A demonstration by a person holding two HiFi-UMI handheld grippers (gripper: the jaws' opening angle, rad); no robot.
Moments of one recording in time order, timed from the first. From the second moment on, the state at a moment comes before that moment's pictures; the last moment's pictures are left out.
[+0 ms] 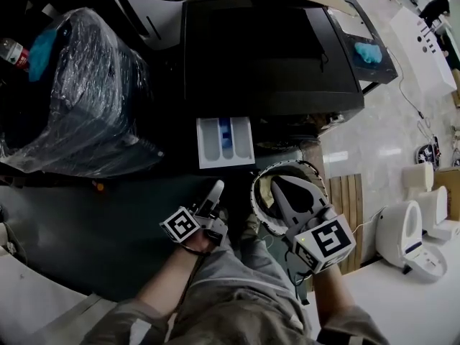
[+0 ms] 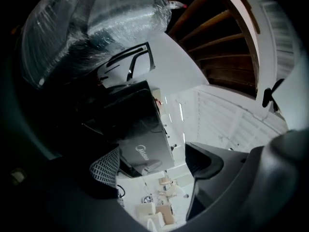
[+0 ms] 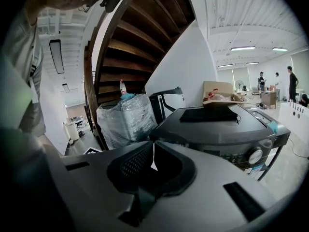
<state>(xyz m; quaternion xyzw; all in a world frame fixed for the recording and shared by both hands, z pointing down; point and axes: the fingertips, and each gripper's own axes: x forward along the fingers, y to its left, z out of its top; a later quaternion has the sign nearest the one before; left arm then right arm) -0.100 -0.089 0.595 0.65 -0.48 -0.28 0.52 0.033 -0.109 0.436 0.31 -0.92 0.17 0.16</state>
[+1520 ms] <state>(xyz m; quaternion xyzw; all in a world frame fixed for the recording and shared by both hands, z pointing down) -0.102 -0.117 0.225 0.87 -0.49 -0.03 0.05 0.038 -0.118 0.186 0.33 -0.94 -0.03 0.02</state>
